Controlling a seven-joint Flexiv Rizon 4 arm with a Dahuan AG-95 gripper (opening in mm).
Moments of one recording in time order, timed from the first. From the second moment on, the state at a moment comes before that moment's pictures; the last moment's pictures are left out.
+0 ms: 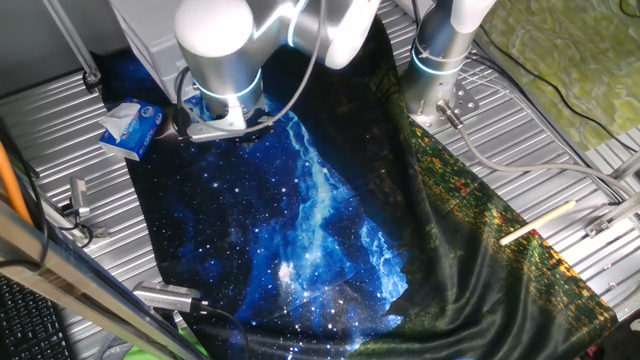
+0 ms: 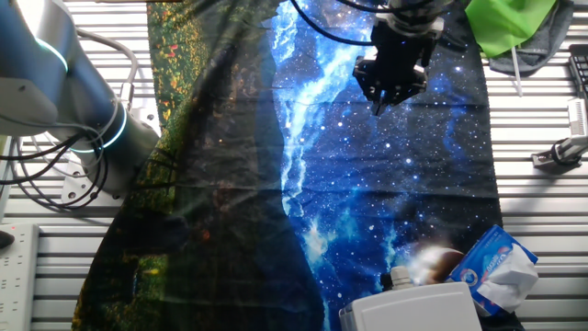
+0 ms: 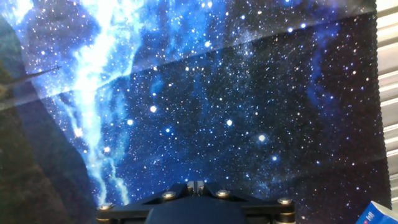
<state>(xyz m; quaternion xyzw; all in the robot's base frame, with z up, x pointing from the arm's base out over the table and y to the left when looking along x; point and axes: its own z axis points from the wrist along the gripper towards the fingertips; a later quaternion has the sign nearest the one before) 0.509 0.021 0.164 0.60 -0.79 0.06 0.08</state>
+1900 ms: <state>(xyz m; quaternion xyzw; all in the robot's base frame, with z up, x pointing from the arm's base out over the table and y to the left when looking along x) 0.502 -0.036 0.144 0.66 -0.74 0.07 0.09</state>
